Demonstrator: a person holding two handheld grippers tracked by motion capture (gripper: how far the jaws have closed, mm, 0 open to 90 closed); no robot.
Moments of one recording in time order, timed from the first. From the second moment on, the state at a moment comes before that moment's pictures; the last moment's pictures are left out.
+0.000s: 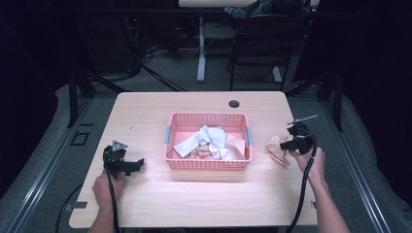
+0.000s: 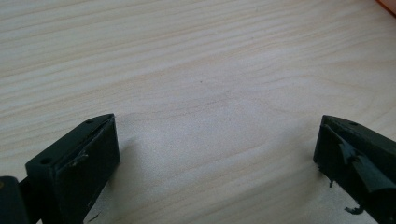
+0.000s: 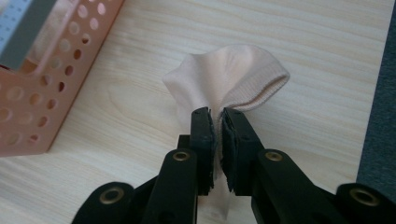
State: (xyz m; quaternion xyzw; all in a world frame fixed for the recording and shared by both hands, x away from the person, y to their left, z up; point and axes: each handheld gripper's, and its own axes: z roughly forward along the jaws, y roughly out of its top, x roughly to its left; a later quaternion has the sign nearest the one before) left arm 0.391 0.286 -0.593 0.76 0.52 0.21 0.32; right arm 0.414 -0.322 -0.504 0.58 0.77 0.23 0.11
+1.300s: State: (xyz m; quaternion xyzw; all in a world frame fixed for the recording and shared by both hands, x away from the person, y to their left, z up) left arm 0.391 0.286 -0.592 0.77 0.52 0.21 0.32; right arm 0.399 -0.295 -0.452 0.53 0.80 0.26 0.14
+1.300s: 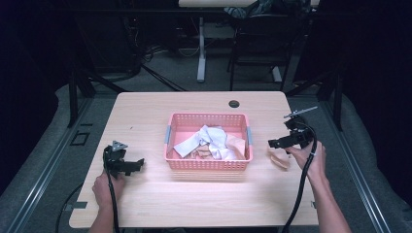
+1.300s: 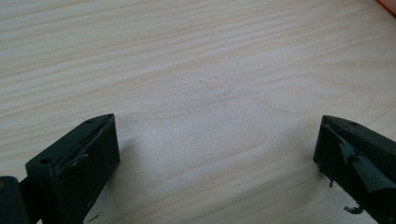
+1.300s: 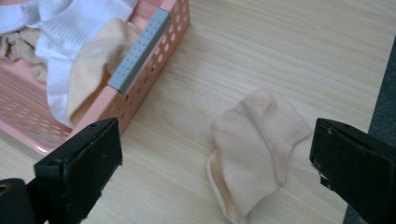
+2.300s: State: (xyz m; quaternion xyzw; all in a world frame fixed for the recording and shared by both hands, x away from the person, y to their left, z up) left arm 0.391 0.286 -0.592 0.77 0.52 0.21 0.32; right arm 0.413 -0.207 -0.419 0.43 0.86 0.26 0.10
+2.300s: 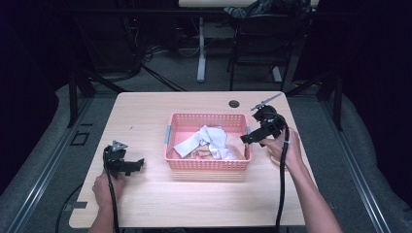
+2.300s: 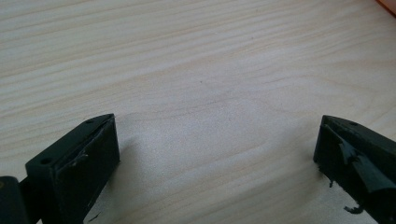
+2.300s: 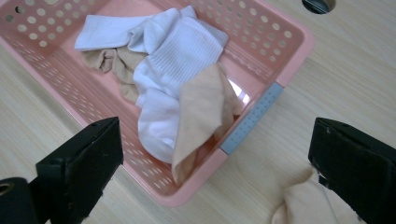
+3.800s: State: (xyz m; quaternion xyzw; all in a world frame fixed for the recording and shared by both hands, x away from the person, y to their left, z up) left arm 0.391 0.286 -0.592 0.77 0.51 0.21 0.32; right arm 0.444 -0.147 -0.497 0.43 0.89 0.14 0.05
